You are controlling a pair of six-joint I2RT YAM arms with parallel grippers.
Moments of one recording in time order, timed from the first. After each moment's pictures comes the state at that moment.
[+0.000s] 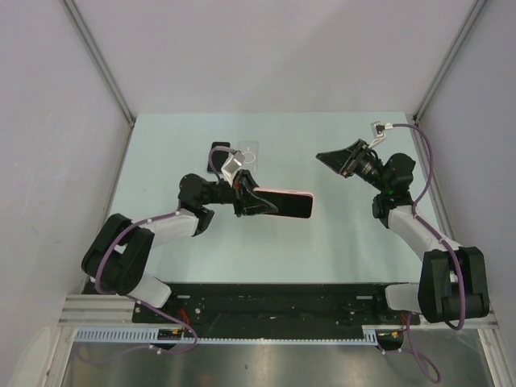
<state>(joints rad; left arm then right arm) -0.51 1.50 0.66 1.28 1.17 -0.83 0.12 1.30 0.71 0.78 -0.77 1.01</state>
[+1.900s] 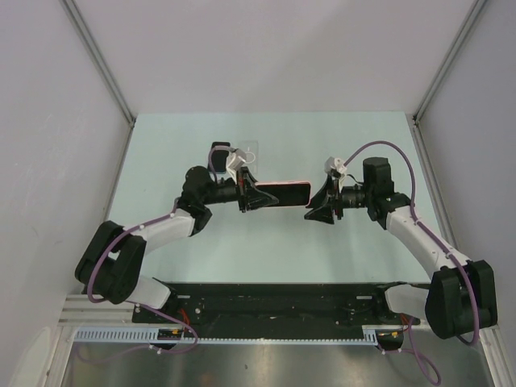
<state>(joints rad) -0.50 1.44 0.68 0.88 0.96 -0.54 0.24 1.21 0.80 -0.18 -1.19 -0.30</state>
